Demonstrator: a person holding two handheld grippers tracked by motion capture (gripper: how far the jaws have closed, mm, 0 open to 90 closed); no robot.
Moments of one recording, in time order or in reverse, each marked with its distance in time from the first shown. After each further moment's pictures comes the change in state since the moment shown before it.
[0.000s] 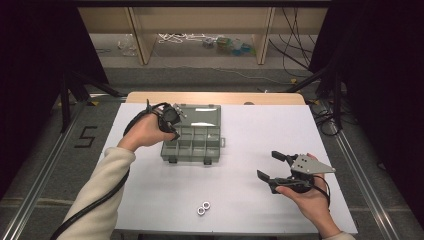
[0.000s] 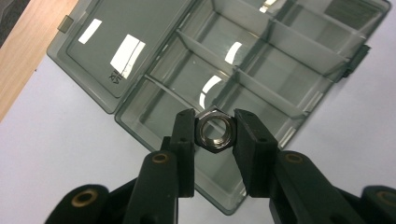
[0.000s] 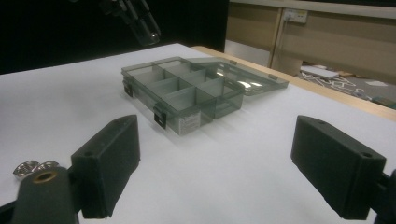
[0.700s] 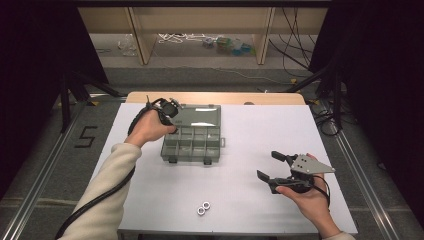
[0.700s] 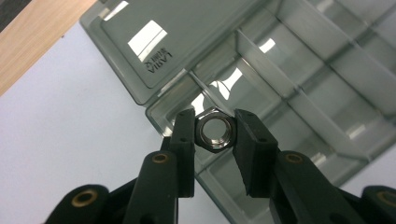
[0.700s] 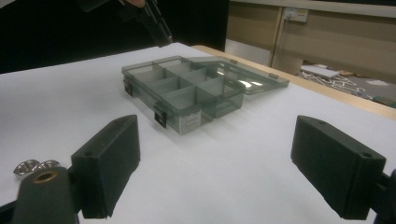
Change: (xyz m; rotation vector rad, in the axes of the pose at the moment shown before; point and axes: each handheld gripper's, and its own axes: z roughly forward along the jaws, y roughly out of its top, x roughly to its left) left arm 0.023 0.004 0.021 0.002 0.089 -0.240; right arm 0.000 0.000 0.000 0.011 0.010 -0.001
